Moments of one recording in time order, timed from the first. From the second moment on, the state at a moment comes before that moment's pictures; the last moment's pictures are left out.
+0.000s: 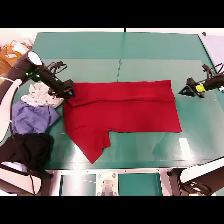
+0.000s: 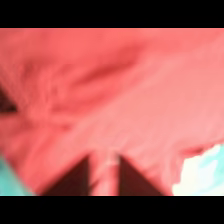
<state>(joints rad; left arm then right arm) -0.03 -1.68 1.53 1.12 -1.51 -1.54 -0.50 -1.76 1.57 -1.12 1.41 1.44</state>
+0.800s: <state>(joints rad) -0.20 -0.78 0.51 1.13 -1.23 -1.78 -0.56 -0.98 0.49 -1.16 1.17 1.68</state>
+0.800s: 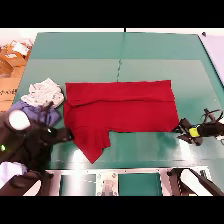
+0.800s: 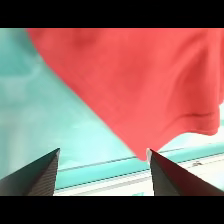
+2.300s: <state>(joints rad) -0.57 -0.87 0.73 1.33 -1.19 -1.96 -0.56 -1.04 0.49 -0.95 1.05 1.48</state>
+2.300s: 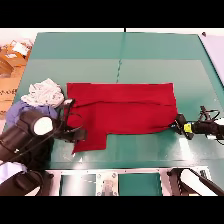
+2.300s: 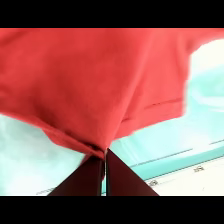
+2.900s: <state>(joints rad) -0.48 -0.92 1.06 1.54 -1.18 -1.90 -0.55 -1.04 0.81 -0.90 1.23 1.52</state>
